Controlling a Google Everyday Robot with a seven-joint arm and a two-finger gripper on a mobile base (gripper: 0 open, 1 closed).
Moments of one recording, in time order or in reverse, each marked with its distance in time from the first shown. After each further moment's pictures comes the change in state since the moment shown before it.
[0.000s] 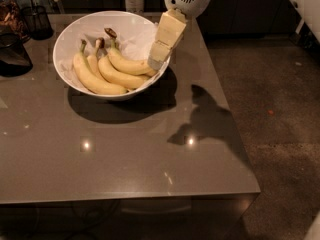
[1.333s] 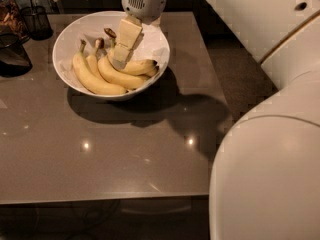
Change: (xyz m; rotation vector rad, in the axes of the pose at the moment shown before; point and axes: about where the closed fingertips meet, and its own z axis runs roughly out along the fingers) arm -0.067 -0.012 0.057 -0.012 0.086 0.034
